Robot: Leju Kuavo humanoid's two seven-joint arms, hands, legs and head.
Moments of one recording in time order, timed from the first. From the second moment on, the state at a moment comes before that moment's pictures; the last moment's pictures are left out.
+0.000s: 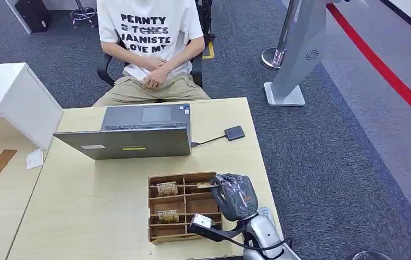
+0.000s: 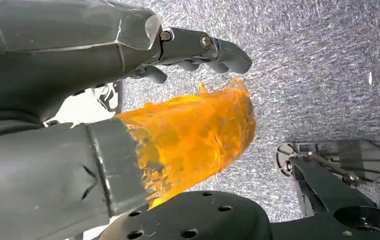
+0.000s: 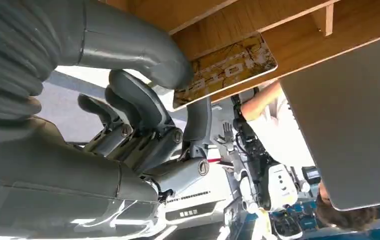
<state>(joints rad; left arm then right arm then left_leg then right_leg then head) -0.11 -0.18 0.98 -0.21 -1.21 0.00 0.22 -0.12 0.05 0.58 -1.24 1.10 -0.54 -0.10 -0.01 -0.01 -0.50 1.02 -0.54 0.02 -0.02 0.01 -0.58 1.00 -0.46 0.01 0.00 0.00</state>
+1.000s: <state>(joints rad) -0.10 -0.18 1.00 -0.21 -1.19 0.00 0.20 -0.05 0.05 0.51 -1.48 0.74 -0.40 -0.20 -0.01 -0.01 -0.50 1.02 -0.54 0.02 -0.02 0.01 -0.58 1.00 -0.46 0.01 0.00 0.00</state>
